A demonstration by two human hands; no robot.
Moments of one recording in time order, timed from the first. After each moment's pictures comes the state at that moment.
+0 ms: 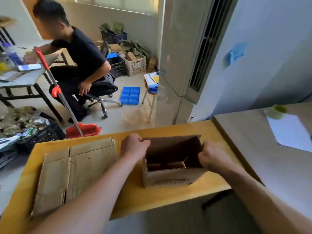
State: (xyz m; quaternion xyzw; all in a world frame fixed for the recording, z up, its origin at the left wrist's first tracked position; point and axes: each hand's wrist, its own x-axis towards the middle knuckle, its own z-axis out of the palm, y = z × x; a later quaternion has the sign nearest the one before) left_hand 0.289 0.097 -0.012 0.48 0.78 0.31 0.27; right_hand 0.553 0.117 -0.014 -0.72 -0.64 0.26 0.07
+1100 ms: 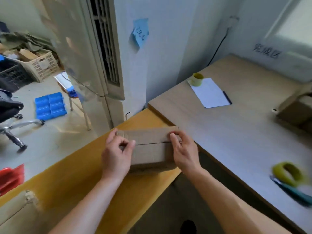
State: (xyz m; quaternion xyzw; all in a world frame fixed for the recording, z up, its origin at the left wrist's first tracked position) left_hand 0.422 0.166 -0.046 0.69 0.55 0.39 0.26; right_hand 0.618 0.095 -0.027 -0.73 -0.41 0.29 0.47
